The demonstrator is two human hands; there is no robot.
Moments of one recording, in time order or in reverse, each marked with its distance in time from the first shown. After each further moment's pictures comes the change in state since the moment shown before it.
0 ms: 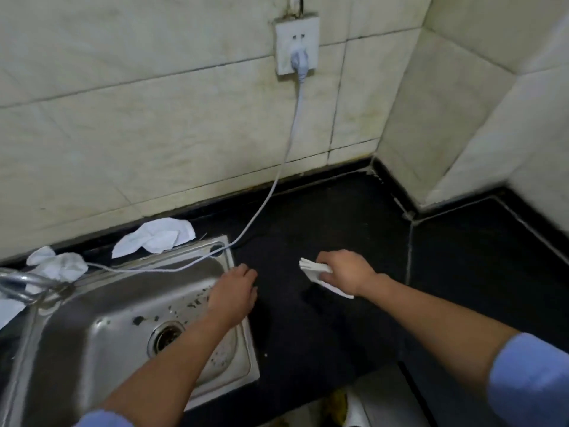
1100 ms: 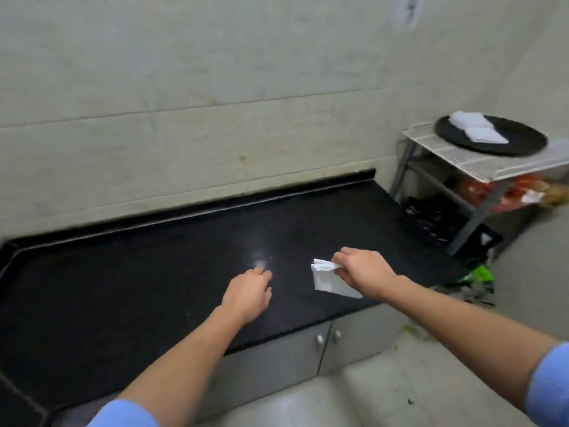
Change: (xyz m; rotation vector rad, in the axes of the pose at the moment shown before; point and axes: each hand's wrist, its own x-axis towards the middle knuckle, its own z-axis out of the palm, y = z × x) left_hand -0.357 0.570 0.068 0.138 -0.167 1.574; right_hand -0.819 -0.056 0.180 -0.070 0.514 1.399
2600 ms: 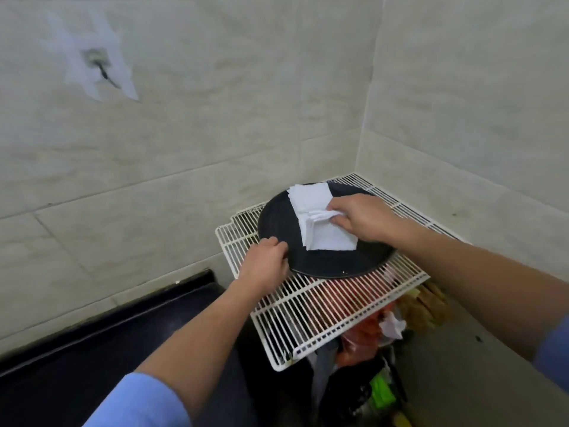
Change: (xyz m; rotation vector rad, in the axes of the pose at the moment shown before) left_hand 0.663 0.494 -0.016 -0.051 0.187 0.252; right_hand 0.119 0.771 -0.126 0.043 0.160 0.221
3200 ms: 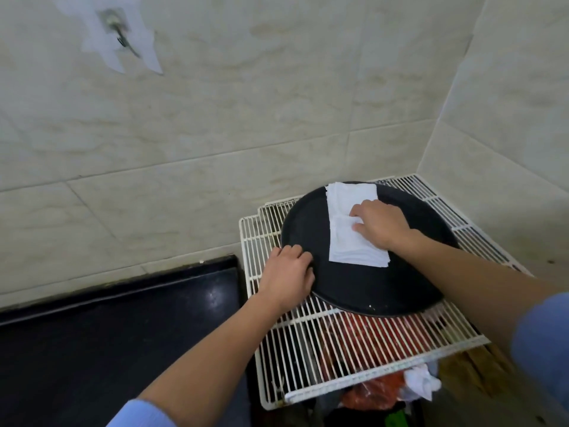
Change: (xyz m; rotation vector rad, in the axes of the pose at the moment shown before) left_hand 0.024 0.001 0.039 0.027 0.040 -0.143; right_hand 0.102 0.048 0.089 -0.073 -0.153 0.002
